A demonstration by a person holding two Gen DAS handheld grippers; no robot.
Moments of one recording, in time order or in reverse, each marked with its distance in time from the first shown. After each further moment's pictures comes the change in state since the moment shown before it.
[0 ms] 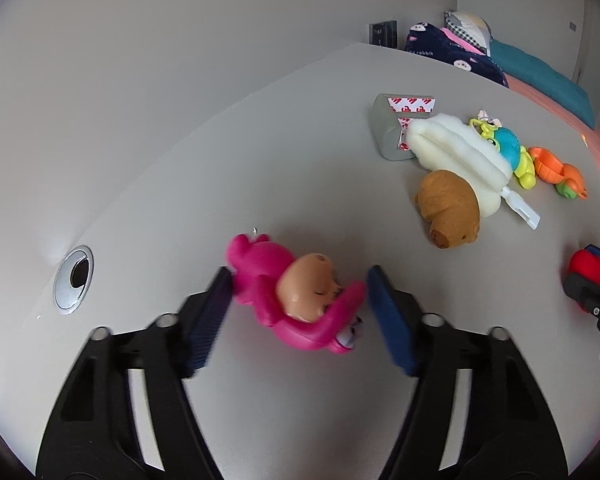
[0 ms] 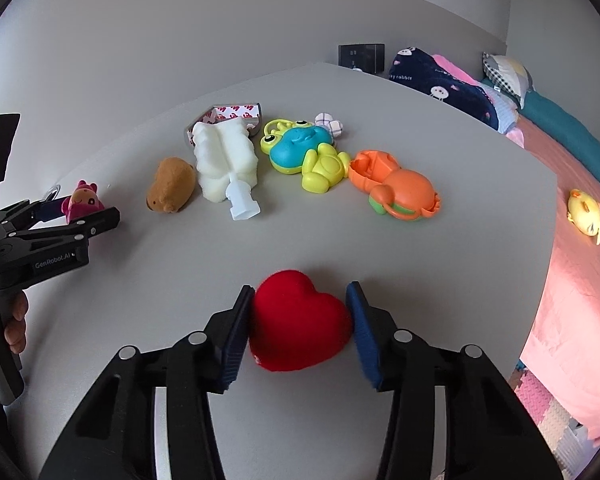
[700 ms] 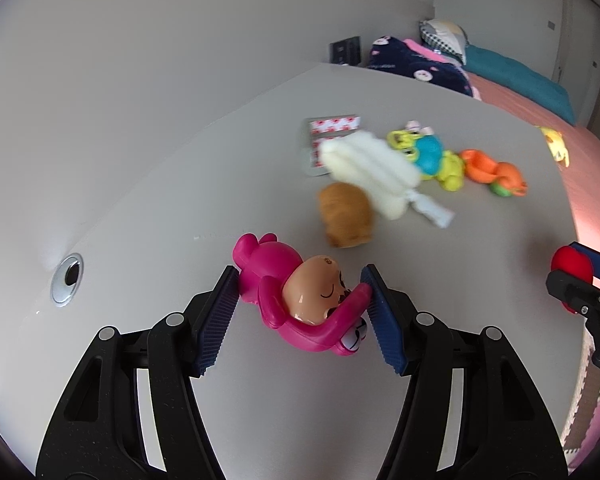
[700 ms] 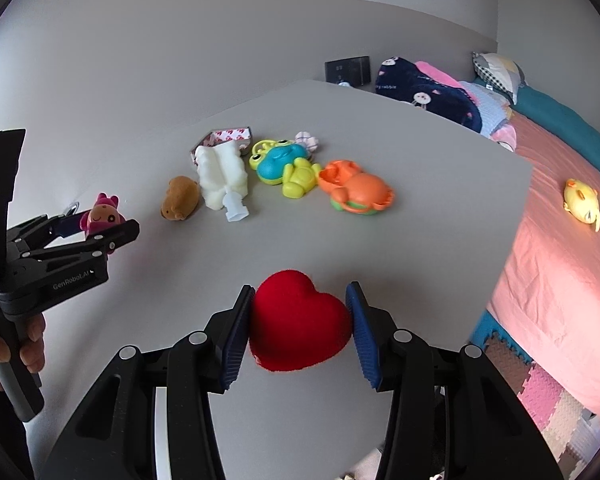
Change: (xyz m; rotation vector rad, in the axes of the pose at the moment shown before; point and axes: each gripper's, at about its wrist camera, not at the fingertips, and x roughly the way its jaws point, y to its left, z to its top) left arm -0.042 -0.055 -0.004 0.043 -0.055 -0.047; right arm -0.050 -0.030 -0.015 0.060 -0.057 0.031
